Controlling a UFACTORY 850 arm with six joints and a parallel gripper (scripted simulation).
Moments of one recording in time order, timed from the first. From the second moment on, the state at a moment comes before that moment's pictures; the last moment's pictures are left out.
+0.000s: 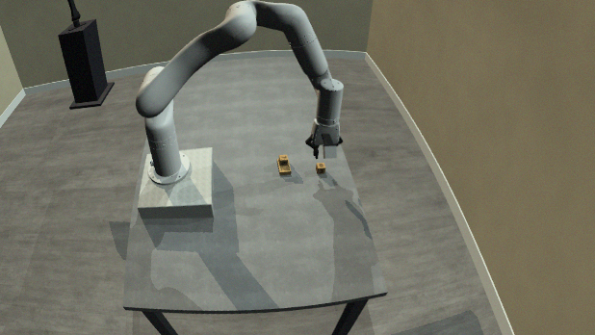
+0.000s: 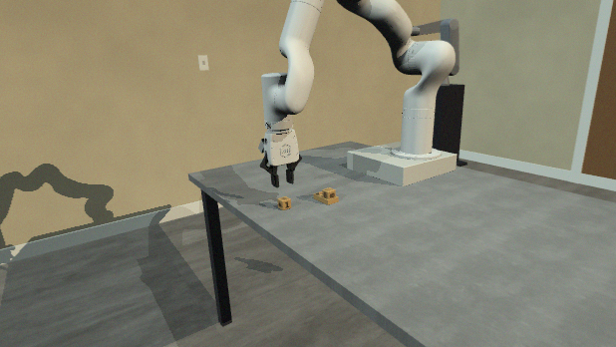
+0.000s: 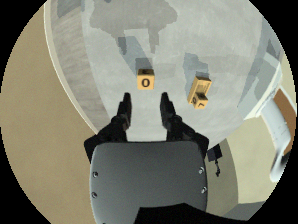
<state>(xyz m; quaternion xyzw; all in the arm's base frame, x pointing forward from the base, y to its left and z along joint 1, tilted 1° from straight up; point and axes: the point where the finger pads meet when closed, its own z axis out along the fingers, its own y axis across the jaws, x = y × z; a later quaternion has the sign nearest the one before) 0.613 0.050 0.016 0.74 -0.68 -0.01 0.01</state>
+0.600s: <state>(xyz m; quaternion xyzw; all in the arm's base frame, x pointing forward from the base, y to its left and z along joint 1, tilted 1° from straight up) 0.610 0.051 0.022 0.74 -0.68 0.00 0.03</state>
